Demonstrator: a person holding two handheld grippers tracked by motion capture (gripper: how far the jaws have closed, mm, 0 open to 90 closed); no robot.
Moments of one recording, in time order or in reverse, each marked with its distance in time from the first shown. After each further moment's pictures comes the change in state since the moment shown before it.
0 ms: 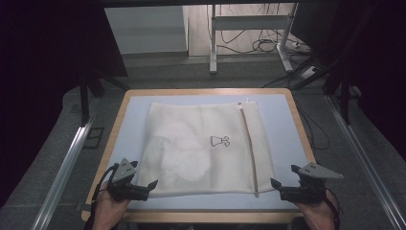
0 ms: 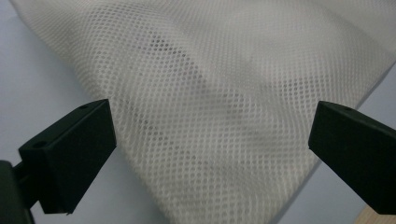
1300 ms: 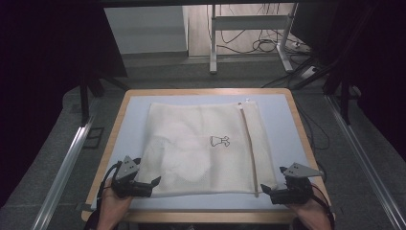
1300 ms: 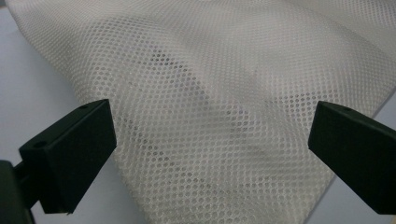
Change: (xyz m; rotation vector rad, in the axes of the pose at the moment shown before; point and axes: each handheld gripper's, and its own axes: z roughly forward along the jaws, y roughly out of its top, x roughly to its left) left arm -0.003 0.003 0.008 -0.030 0.024 0.018; right arm 0.011 -0.006 0.025 0.087 0.094 -0.099
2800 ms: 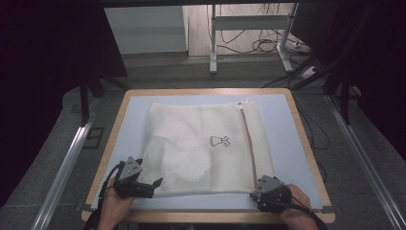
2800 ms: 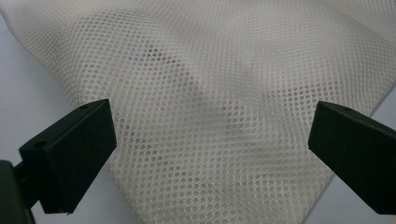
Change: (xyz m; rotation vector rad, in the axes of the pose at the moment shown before) left arm -0.004 0.001 0.004 0.027 0.001 0.026; right arm 0.050 0.001 0.030 0.236 -0.036 -0.404
